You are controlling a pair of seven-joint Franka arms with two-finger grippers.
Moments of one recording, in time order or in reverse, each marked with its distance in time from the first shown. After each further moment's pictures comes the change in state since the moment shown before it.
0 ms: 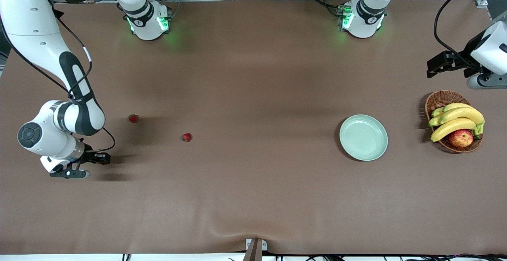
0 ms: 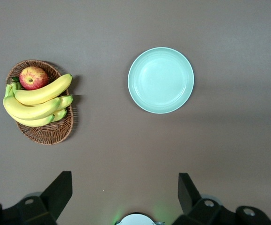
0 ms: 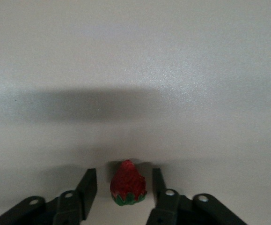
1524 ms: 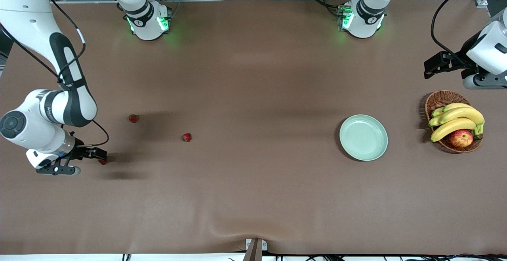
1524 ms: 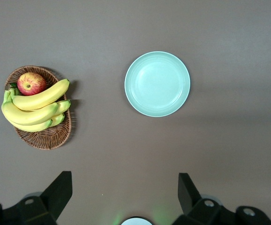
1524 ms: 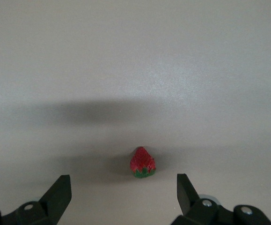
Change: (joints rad) left arm -0.017 0.000 -0.001 0.000 0.000 0.017 0.000; right arm 0.019 -0.120 0.003 -0.032 -0.001 -0.058 0.032
